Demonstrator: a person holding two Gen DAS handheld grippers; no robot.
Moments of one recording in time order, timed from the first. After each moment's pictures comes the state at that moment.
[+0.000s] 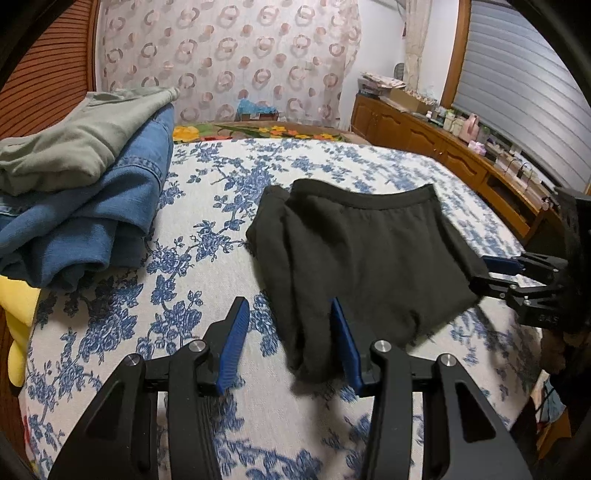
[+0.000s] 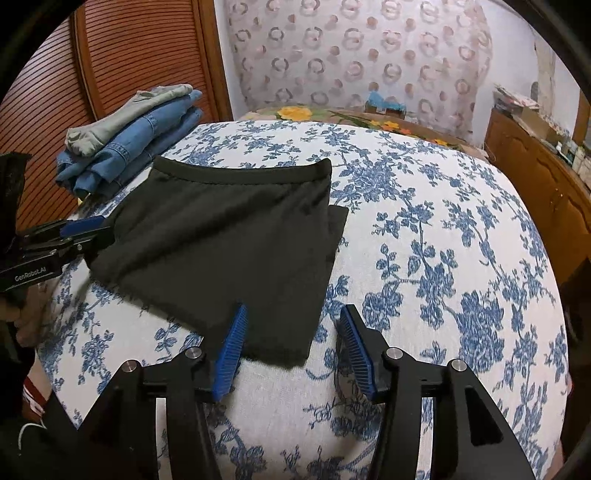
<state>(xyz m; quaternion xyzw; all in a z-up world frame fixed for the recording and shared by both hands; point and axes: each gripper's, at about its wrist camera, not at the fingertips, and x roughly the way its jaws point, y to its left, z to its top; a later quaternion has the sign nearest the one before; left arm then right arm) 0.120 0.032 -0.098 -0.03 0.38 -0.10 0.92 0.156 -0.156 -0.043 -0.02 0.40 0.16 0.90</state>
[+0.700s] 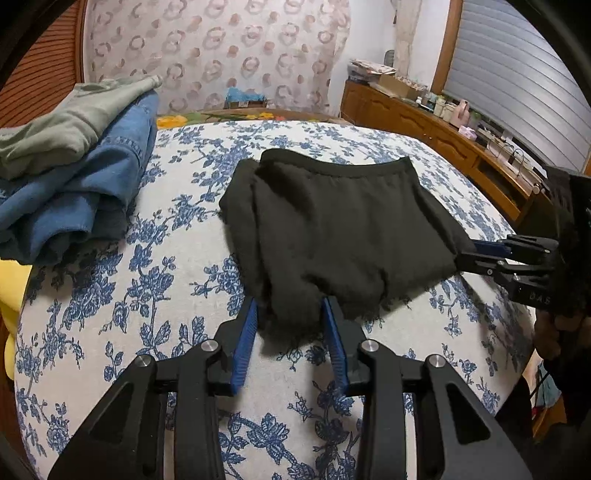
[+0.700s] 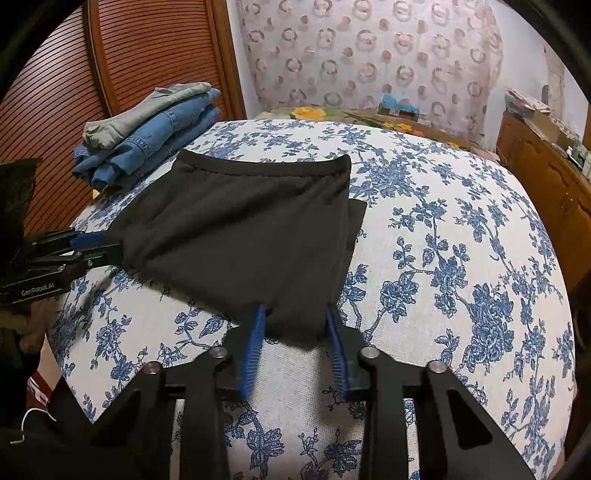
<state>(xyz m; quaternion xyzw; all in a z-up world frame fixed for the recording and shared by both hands) 0.103 0.015 -0.107 -0.02 0.40 -0.12 0.91 0.146 -0.152 -0.043 -0.03 0.40 0.18 0.90</state>
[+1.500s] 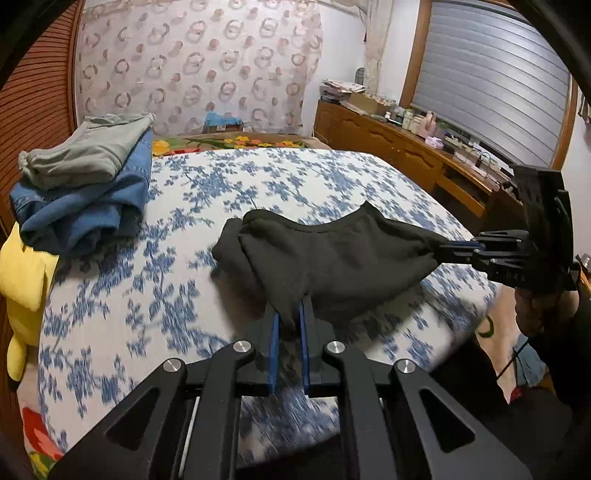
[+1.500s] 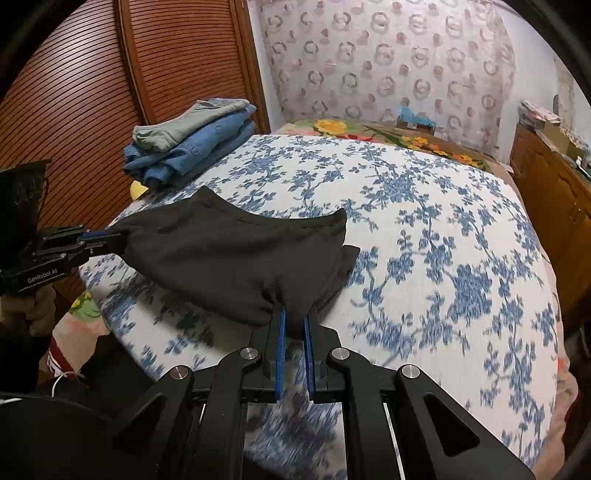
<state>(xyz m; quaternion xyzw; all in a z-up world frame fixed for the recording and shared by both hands) 0.025 0.017 -0.066 -0.02 0.37 -0.17 0.91 0.076 -0.168 -0.008 -0.02 0.38 0.22 0.90</state>
